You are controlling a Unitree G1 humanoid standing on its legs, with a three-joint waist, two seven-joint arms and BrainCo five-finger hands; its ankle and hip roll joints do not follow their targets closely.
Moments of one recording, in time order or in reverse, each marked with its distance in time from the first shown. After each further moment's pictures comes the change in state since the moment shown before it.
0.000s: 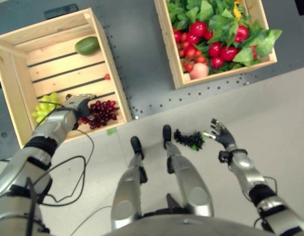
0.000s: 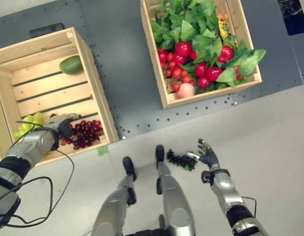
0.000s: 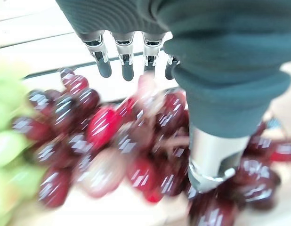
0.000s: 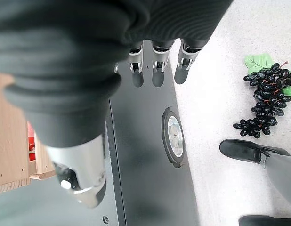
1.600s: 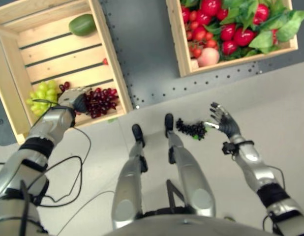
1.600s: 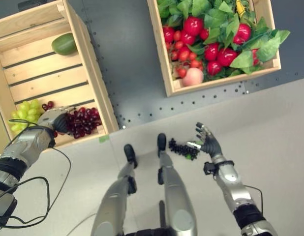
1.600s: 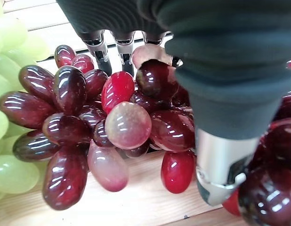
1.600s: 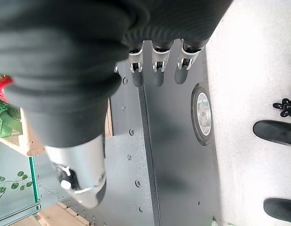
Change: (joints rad) left arm -0.002 0.000 0.080 -0.058 0.048 0.021 0.122; right arm 0.058 -0.089 -0.020 -0.338 0.030 -0.022 0.033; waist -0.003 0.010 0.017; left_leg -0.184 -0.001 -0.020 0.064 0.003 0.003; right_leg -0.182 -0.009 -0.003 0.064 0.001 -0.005
